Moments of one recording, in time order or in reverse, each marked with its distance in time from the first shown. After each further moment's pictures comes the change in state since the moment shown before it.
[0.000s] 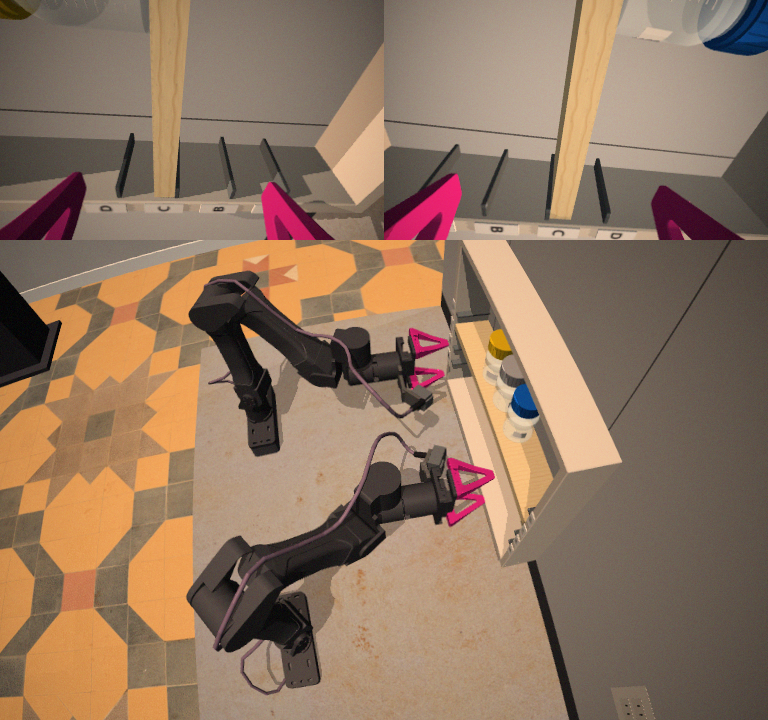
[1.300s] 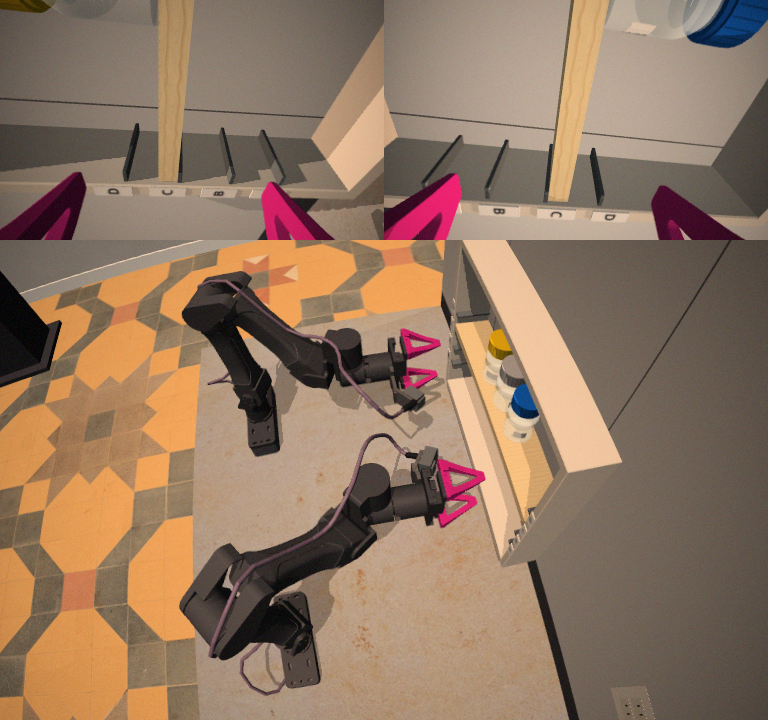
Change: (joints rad) left arm -0.024 -0.060 -0.053 0.000 -0.027 0.000; right arm 0.036 -0.055 -0.043 -0.003 0.041 0.000
